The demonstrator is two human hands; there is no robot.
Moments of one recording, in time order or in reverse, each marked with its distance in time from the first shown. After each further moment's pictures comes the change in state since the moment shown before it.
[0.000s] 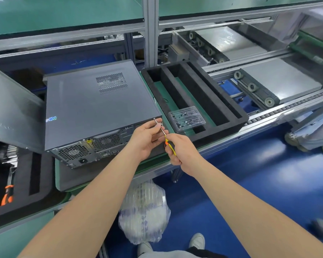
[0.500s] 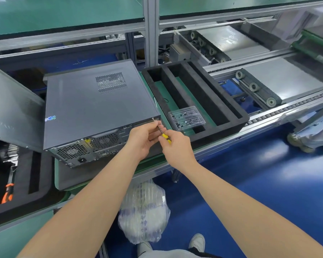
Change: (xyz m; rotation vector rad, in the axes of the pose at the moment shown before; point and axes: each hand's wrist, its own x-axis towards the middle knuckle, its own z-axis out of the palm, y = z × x) left_hand 0.002 -0.002 0.002 -0.048 0.092 -0.006; right_hand 0.002 0.007 0.007 -0.761 0.270 -0.471
